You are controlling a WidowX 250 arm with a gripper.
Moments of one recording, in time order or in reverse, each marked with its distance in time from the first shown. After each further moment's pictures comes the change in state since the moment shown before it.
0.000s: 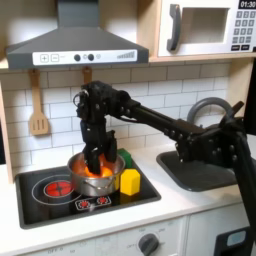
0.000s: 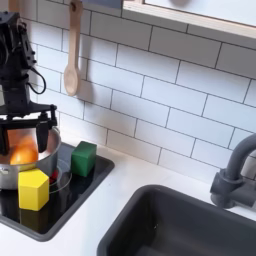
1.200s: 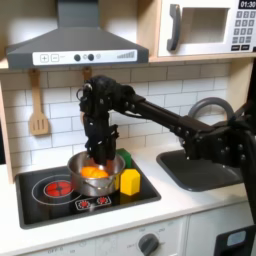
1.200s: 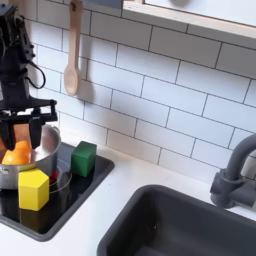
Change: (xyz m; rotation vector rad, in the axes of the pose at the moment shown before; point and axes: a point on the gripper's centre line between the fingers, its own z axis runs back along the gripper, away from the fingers) arm -0.007 -0.003 0.017 -0.024 -0.042 -0.007
